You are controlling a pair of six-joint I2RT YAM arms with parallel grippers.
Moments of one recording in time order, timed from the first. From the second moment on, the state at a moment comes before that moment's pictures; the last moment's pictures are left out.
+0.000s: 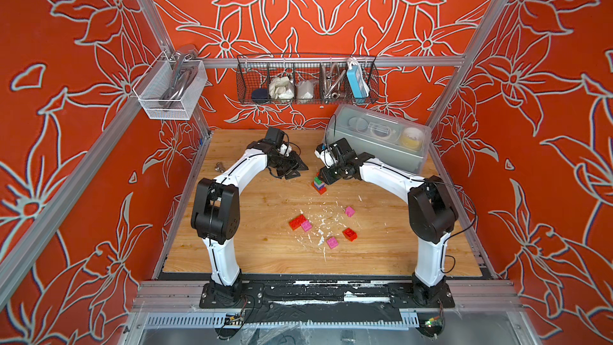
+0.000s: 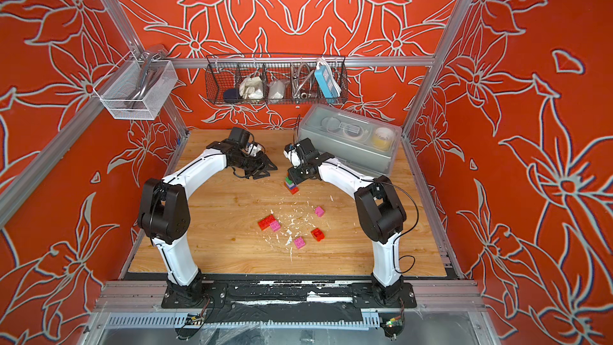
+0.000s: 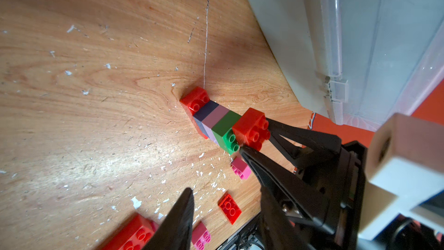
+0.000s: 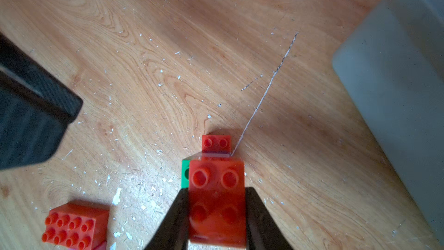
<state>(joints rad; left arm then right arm) -0.24 1.87 1.52 -0.71 0.61 -0.71 0.61 1.94 1.50 -0.50 -0.19 -0.02</state>
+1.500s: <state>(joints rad) -0.25 1.88 1.52 -0.71 0.62 -0.71 0.65 1.94 1.49 -0.49 -0.17 -0.03</state>
